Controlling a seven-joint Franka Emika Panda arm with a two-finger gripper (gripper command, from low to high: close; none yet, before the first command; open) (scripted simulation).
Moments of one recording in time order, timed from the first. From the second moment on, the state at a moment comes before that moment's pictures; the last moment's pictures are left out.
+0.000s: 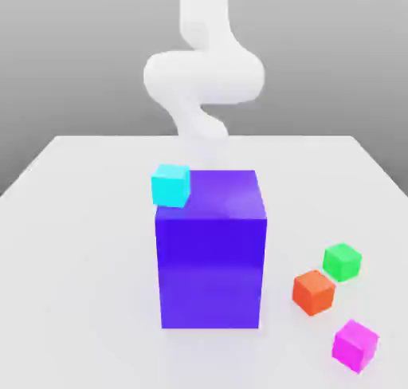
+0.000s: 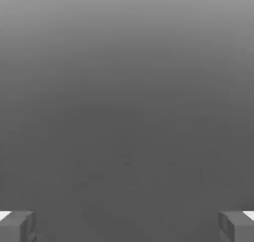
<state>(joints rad) 0.04 -0.71 0.00 -2.31 0.01 2.33 0.77</state>
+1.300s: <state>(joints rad) 0.38 0.46 0.09 -2.38 -0.13 2.84 0.62</state>
